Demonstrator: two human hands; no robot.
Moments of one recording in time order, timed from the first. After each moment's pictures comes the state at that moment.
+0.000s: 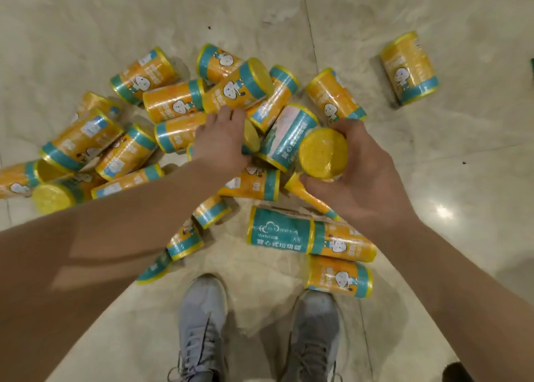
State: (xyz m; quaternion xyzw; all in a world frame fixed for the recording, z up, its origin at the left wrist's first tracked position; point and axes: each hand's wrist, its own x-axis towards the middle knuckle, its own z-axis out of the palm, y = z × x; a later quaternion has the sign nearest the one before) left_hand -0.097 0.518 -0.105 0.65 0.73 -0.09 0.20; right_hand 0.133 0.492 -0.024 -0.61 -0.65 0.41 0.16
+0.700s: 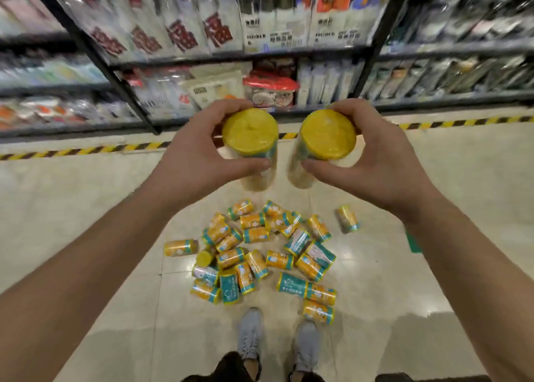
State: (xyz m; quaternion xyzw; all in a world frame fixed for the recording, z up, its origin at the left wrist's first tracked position) left_hand -0.189 0.478 0.650 0.57 0.65 0.38 0.32; right_hand 0.061 0.544 0.644 -0.45 -0.80 0.27 0.29
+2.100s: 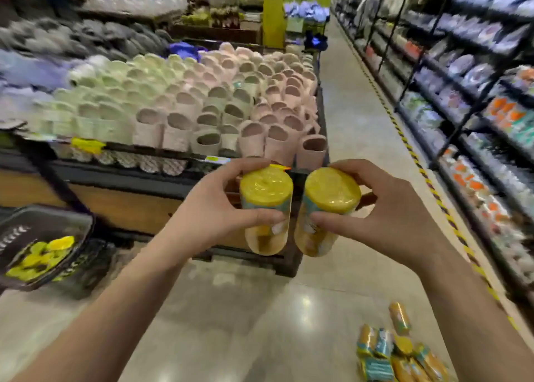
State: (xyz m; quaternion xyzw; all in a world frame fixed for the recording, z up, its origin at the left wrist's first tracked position) left_hand 0.061 -0.261 0.837 -0.05 0.81 0.57 -0.14; right_hand -0.040 -0.018 0.869 0.35 -0.85 0.40 0.00
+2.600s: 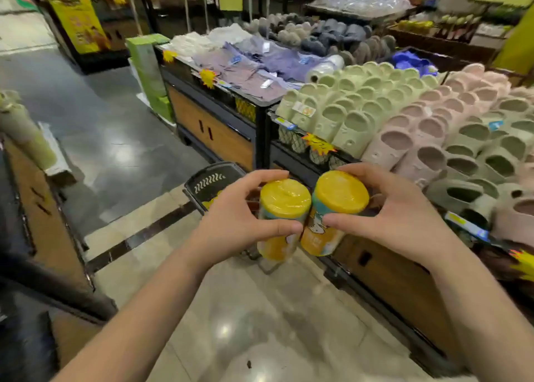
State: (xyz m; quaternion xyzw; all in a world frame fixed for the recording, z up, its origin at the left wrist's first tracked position) left_hand 0.317 -0.594 0.812 -0.30 0.77 0.48 -0.29; right_hand 0.087 -0.477 0.846 0.59 -0.69 0.37 -0.19
